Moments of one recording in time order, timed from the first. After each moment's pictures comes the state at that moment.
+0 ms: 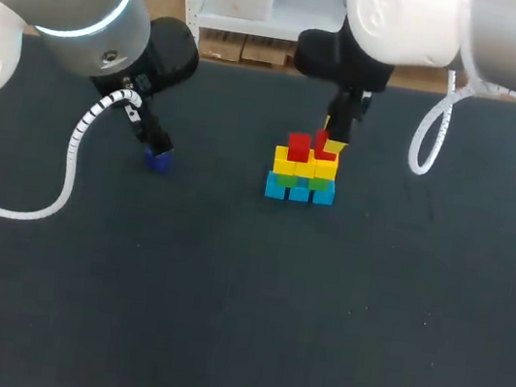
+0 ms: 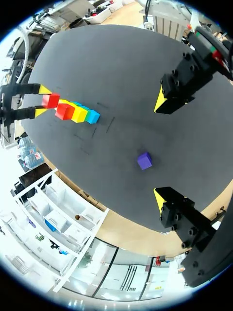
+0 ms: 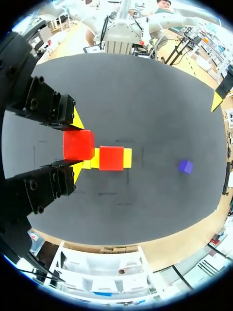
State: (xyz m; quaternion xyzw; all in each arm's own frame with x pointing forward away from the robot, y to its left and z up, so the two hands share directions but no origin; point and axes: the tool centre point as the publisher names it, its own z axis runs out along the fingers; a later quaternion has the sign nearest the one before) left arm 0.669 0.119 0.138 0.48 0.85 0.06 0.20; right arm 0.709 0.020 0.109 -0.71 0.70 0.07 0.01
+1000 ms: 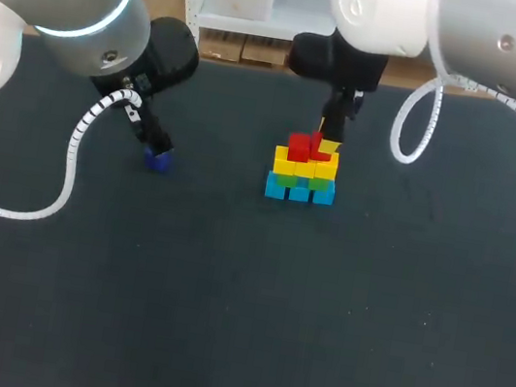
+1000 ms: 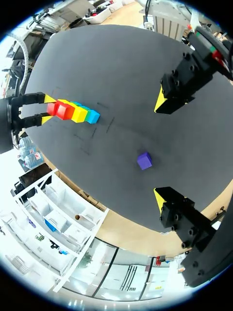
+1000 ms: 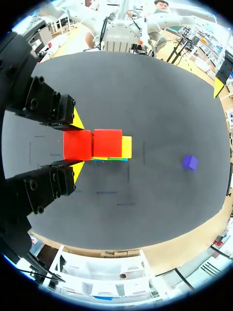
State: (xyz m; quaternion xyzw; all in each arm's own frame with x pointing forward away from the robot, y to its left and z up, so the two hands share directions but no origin) left arm 0.669 0.119 0.138 0.48 0.85 0.06 0.20; right arm 0.724 0.024 0.092 -0.71 0.70 0.09 0.00
